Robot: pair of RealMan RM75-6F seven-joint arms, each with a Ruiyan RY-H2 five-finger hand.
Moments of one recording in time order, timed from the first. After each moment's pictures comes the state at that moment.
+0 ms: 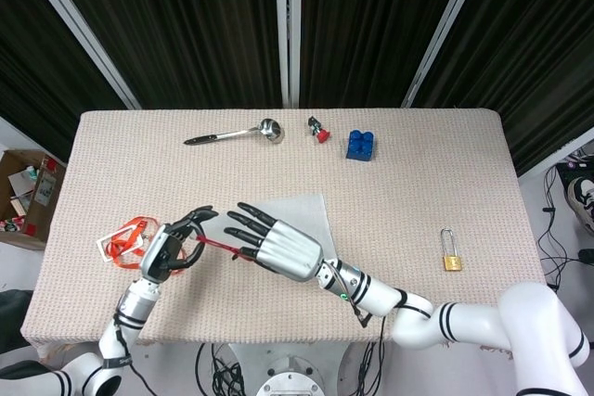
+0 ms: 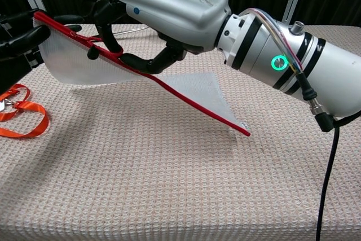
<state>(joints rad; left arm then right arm) -0.44 -1.64 -0.03 -1.30 1.59 1.42 -1.38 0.95 -1.71 0.11 -1.36 -1.74 1.20 -0.13</state>
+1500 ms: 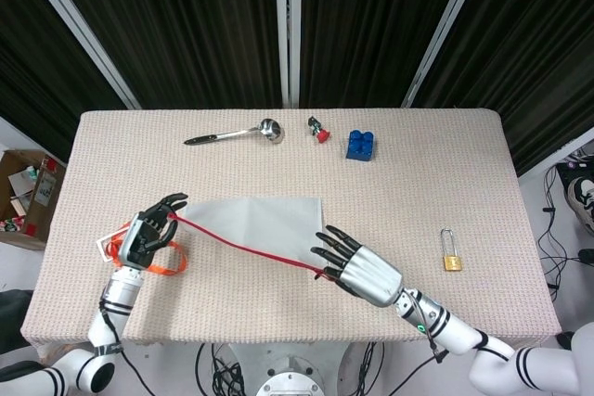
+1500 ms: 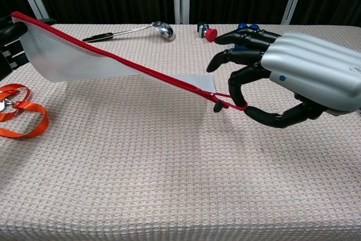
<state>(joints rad) -0.40 -1.62 -0.11 -1.25 1.47 1.30 -1.50 0.63 -1.50 -0.14 -1.43 -1.84 1.37 -0.13</state>
